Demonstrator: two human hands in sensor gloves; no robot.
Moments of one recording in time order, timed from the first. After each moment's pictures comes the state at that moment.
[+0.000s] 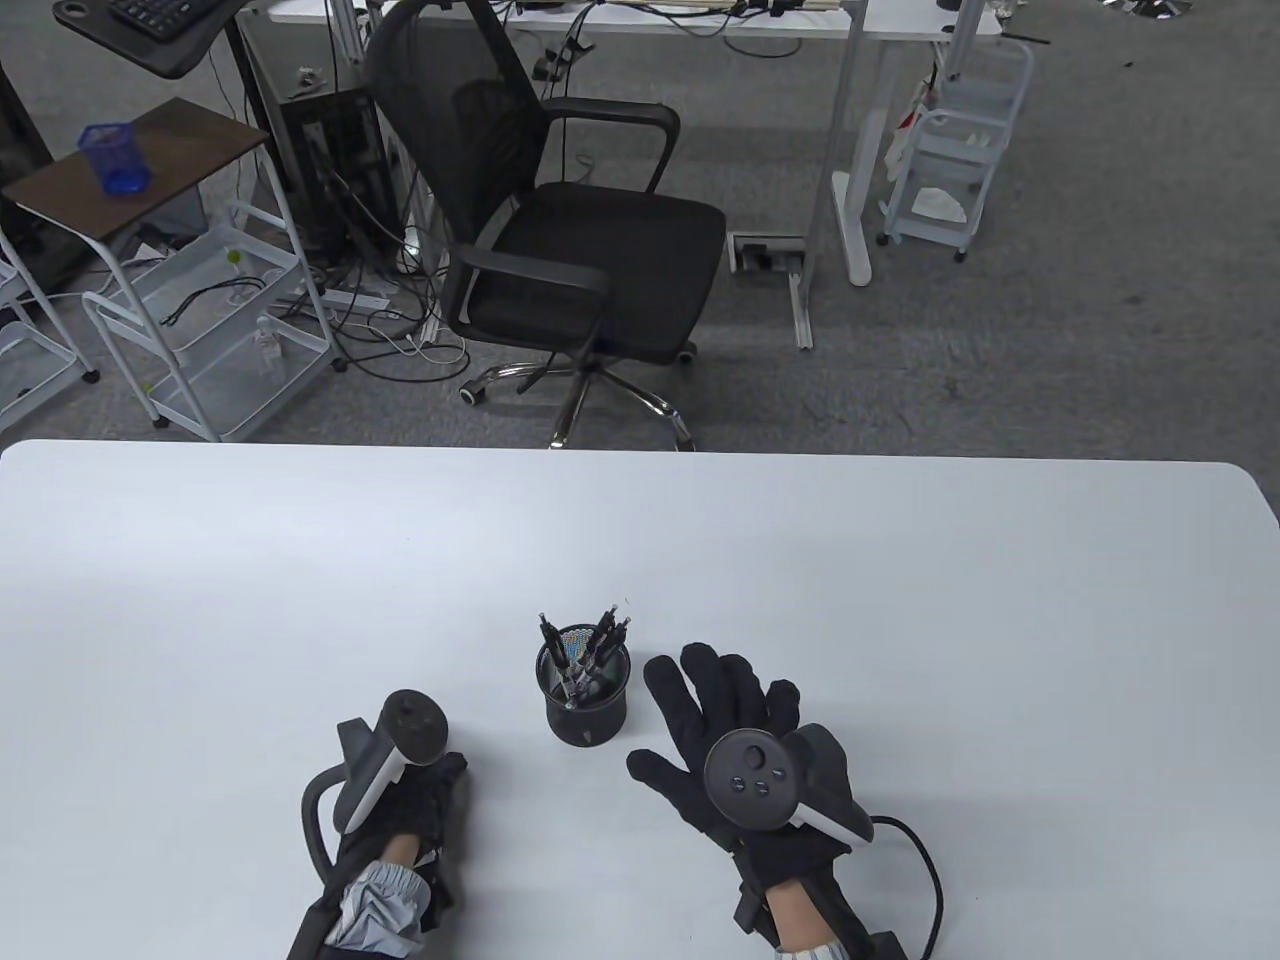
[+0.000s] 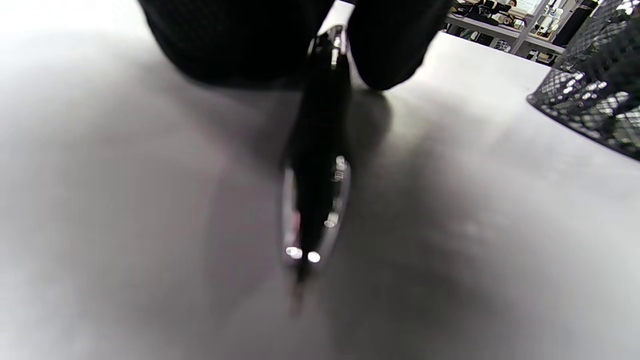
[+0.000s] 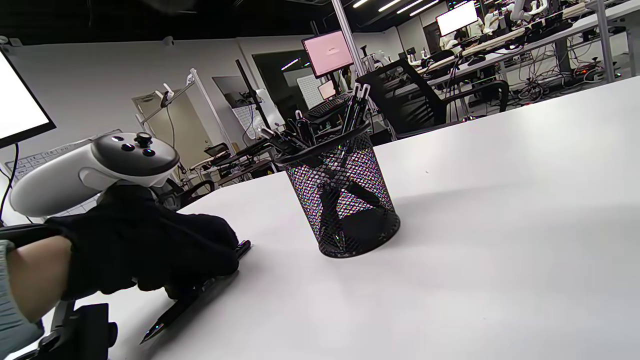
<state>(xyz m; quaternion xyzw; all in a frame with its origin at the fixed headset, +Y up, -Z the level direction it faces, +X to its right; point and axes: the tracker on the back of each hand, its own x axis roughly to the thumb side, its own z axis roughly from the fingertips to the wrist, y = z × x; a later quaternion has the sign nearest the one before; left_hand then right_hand) -0.245 -0.800 -0.298 -0.18 0.14 0.14 0.96 0.079 -0.698 -0.263 0.25 0.04 0.94 0.21</state>
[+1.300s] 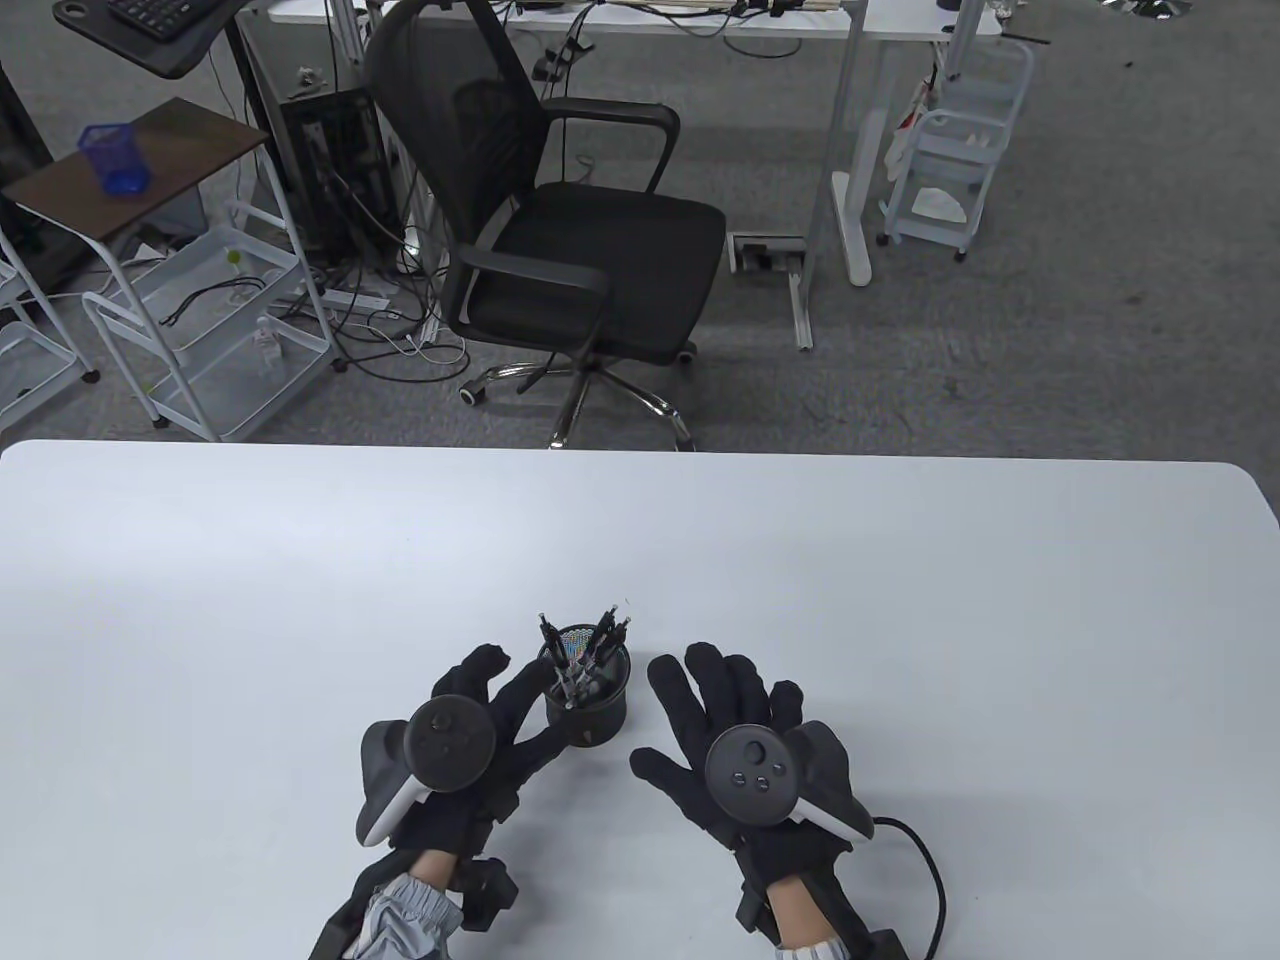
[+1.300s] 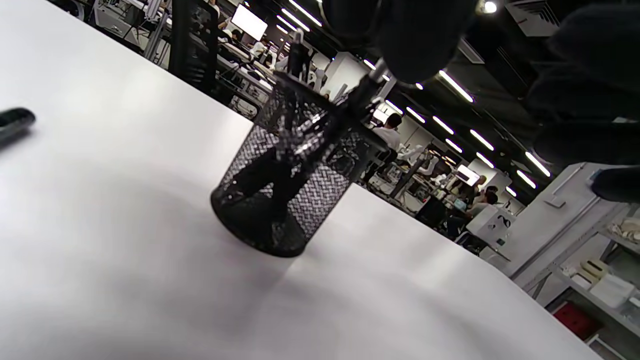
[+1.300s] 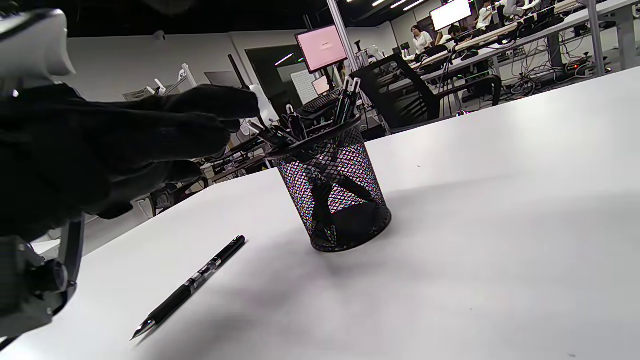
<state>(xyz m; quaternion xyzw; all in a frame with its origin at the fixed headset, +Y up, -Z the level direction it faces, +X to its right) -0.183 -0.738 -0.282 -0.05 -0.07 0.29 0.95 0.081 -0.698 -0.265 0.24 0.05 0.95 0.21</state>
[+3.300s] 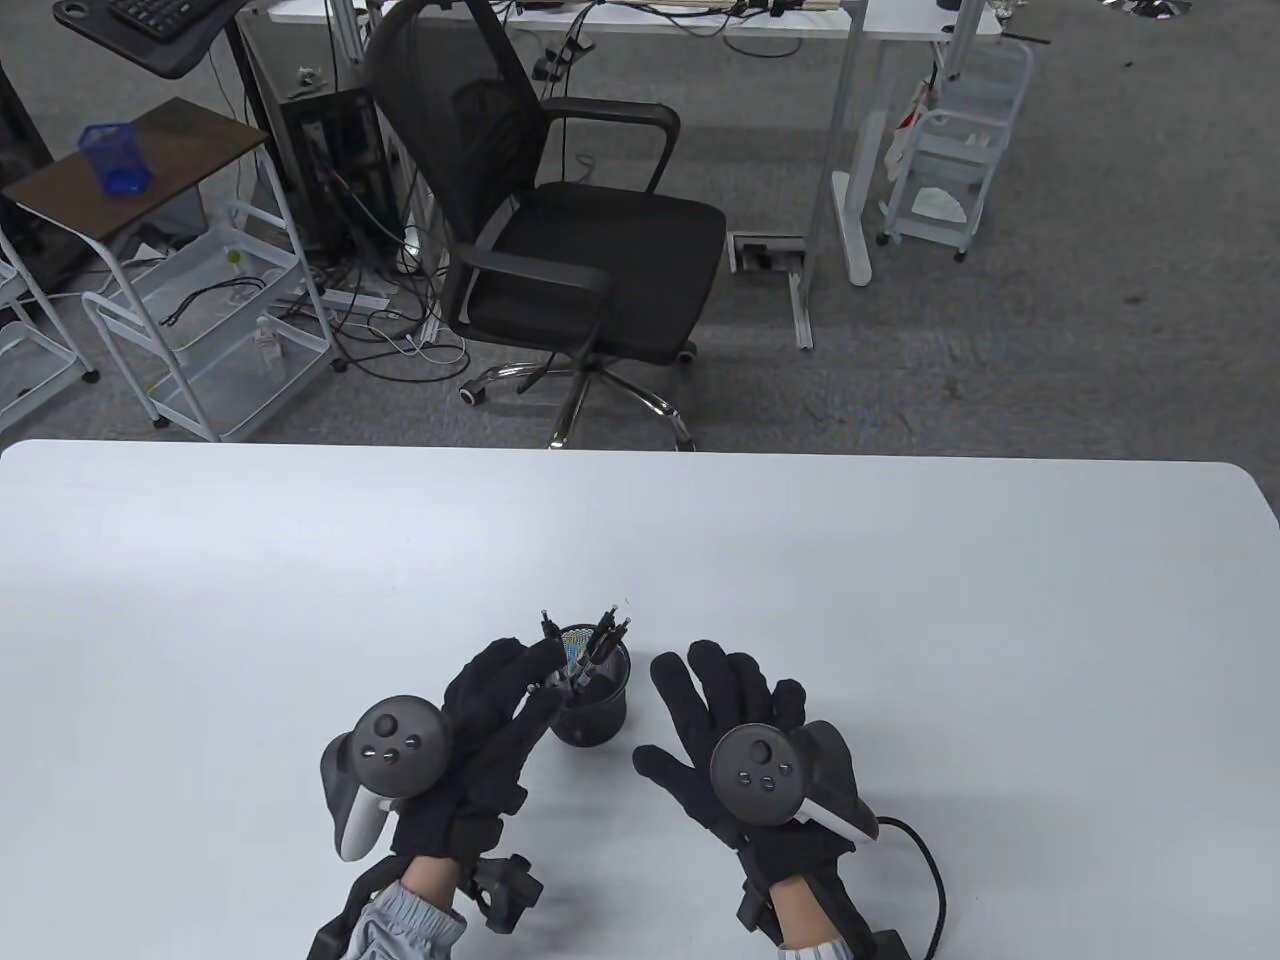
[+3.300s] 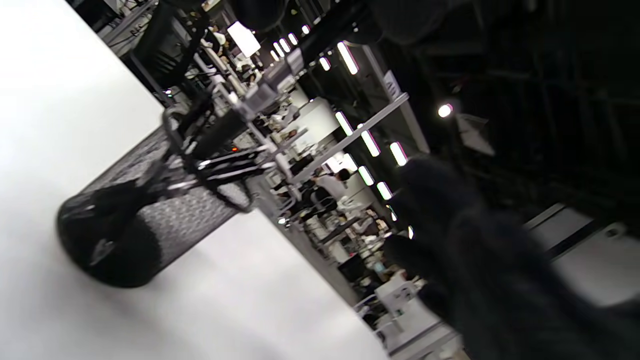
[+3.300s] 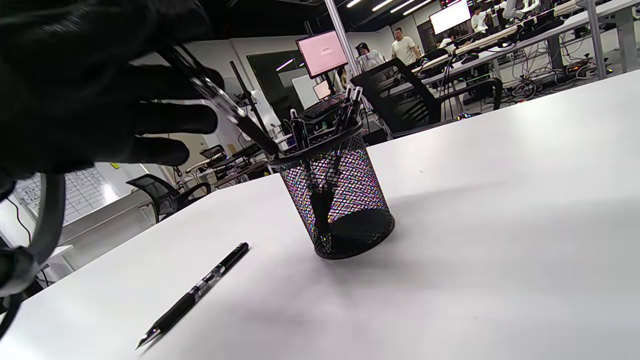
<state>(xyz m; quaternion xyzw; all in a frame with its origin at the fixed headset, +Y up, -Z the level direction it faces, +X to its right) -0.194 -0.697 -0.264 0.00 -0.11 0.47 0.87 0.083 -0.696 -0.264 0.24 0.04 0.94 0.22</state>
